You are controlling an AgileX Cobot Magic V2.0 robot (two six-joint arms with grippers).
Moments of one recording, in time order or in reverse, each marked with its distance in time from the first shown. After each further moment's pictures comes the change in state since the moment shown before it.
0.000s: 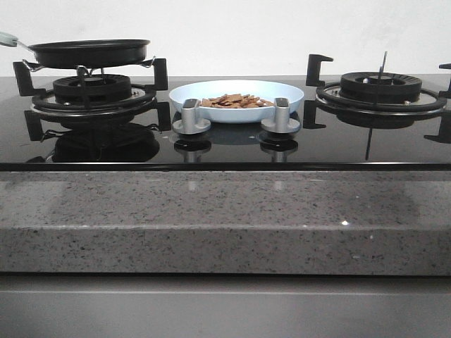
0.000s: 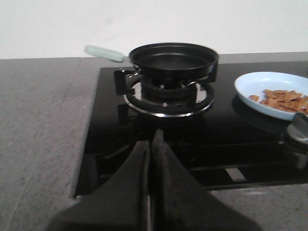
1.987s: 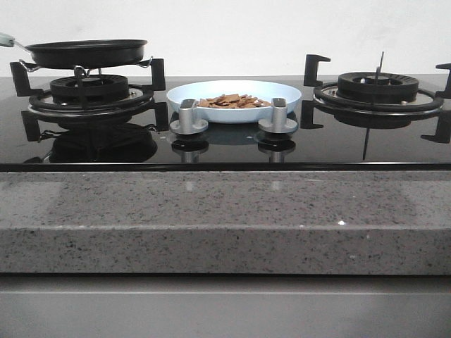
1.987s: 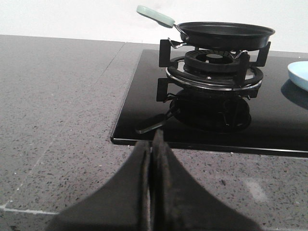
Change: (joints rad) left arm 0.125 -0.235 0.273 -0.039 -0.084 0.000; right arm -0.102 -0.256 0.437 -0.095 -0.377 0.106
